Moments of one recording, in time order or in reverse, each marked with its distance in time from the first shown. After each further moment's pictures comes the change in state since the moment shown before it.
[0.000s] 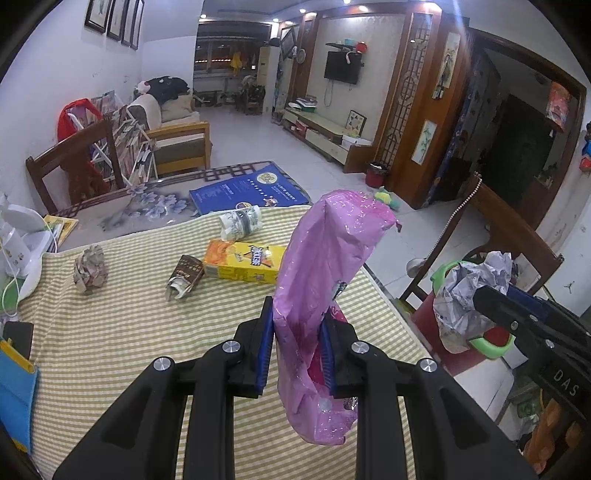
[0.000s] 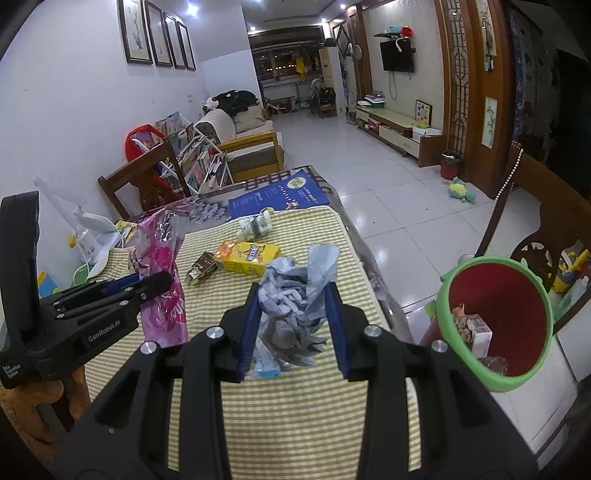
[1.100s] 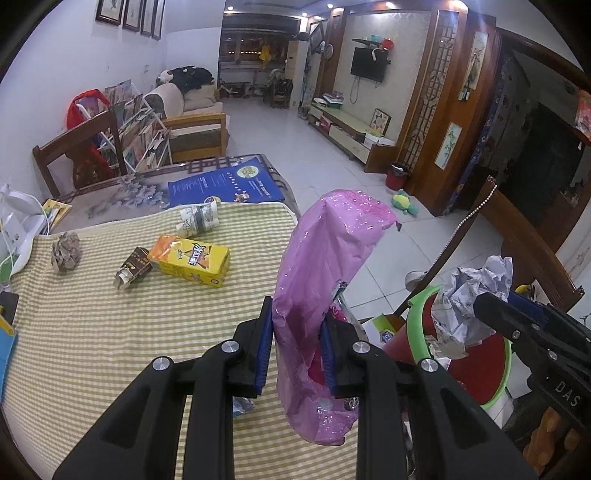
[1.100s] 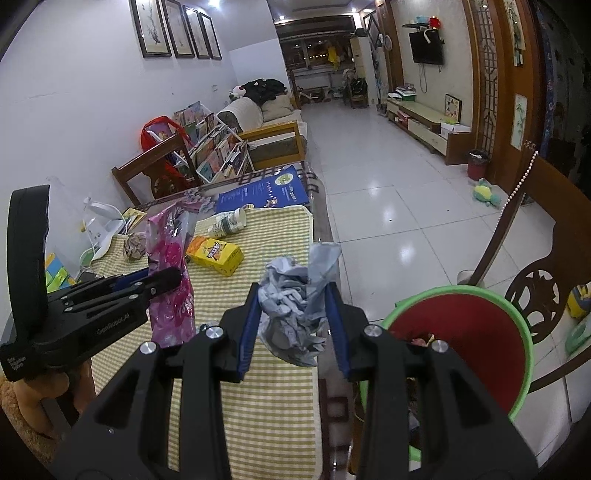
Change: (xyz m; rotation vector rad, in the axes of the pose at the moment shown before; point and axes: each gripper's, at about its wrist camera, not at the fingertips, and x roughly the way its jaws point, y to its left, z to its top) left arm 0.048 -0.124 0.012 -0.082 0.020 0.104; right arm 0.012 -0.127 0.025 -0.057 0.051 0.134
